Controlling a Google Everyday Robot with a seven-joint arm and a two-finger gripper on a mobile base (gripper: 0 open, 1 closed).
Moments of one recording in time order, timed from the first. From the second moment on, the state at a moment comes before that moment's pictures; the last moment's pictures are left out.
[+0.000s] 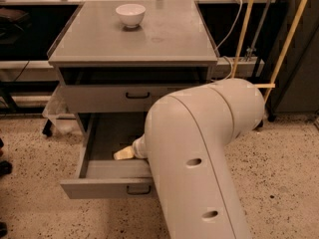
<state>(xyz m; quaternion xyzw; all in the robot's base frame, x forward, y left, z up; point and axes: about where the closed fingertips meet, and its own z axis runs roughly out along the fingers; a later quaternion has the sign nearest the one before) 0.682 0.093 0.446 -0.22 0.92 0.16 0.29</state>
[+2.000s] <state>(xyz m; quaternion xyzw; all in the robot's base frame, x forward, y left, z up) 0.764 -0.026 0.360 -0.14 0.96 0.12 0.21</state>
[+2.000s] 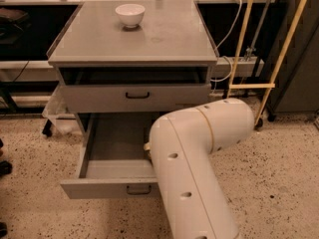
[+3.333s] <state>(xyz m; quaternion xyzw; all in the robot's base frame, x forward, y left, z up) 0.709 -0.009 0.347 -0.10 0.97 0.14 0.15</state>
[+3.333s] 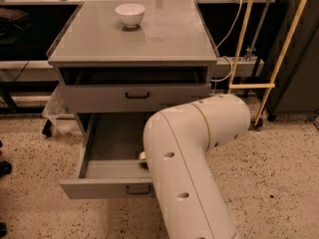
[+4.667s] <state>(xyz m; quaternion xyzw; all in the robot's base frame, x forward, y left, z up) 0.699 -0.018 0.342 -0.09 0.98 0.14 0.14</state>
